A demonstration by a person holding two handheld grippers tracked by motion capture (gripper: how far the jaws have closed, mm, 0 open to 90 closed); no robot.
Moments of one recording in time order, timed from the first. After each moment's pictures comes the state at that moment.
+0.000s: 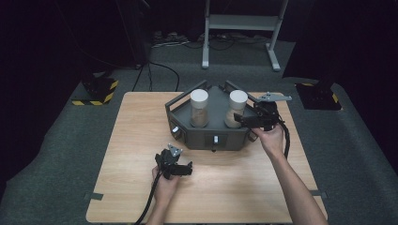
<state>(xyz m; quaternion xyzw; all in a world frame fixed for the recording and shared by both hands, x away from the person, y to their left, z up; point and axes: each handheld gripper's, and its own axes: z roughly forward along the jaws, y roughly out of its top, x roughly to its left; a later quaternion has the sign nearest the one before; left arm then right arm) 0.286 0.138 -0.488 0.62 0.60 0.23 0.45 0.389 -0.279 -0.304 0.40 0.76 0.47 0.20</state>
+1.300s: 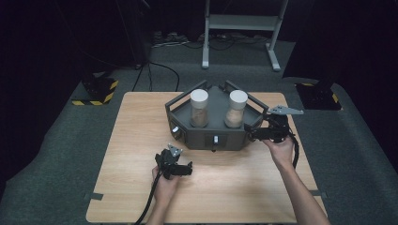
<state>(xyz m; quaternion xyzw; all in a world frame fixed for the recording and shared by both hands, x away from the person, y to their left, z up) 0.286 0.138 -0.489 0.62 0.60 0.23 0.45 0.363 -0.310 -0.331 0.41 0.76 0.47 0.20</state>
